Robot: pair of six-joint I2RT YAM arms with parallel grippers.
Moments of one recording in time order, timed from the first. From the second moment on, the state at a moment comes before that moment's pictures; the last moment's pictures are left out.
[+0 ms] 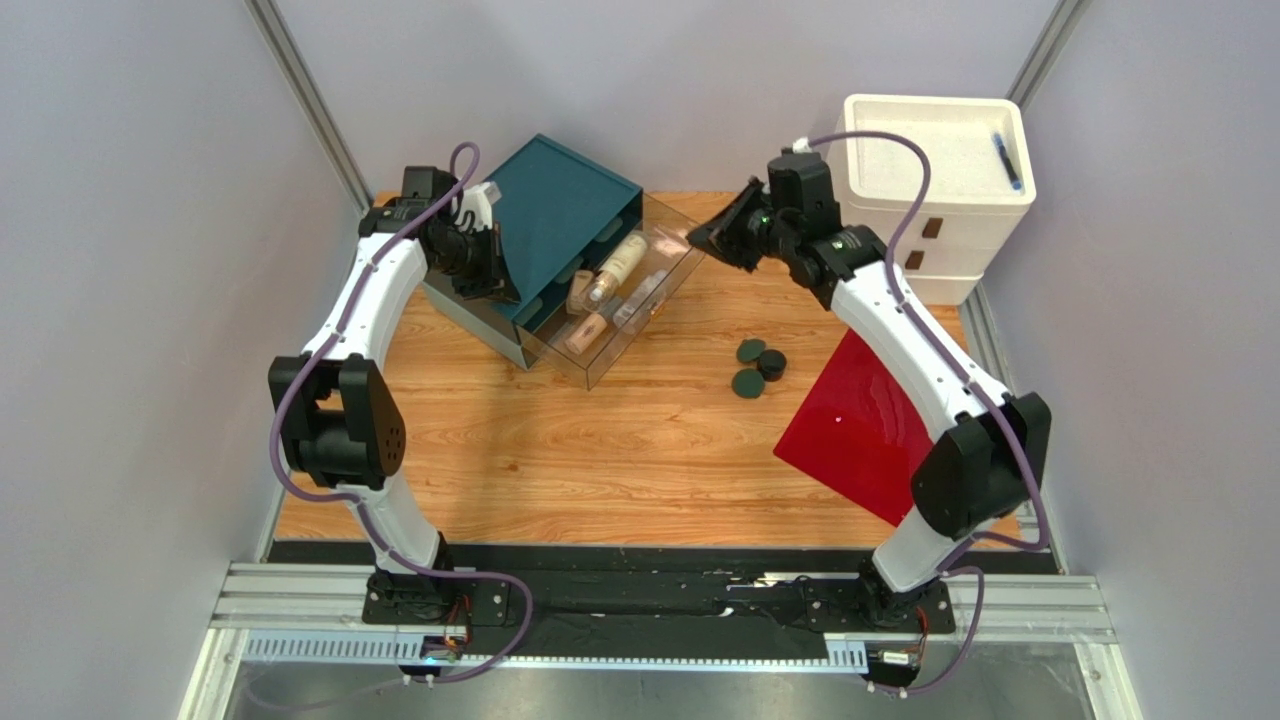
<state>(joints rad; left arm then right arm) -0.06 1.78 1.63 -0.91 0.44 -0.12 0.42 1.68 1.67 -0.46 -0.17 1.02</state>
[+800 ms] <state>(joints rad) -0.06 1.78 1.63 -0.91 0.44 -0.12 0.49 1.96 1.49 -0.39 -0.36 1.05</state>
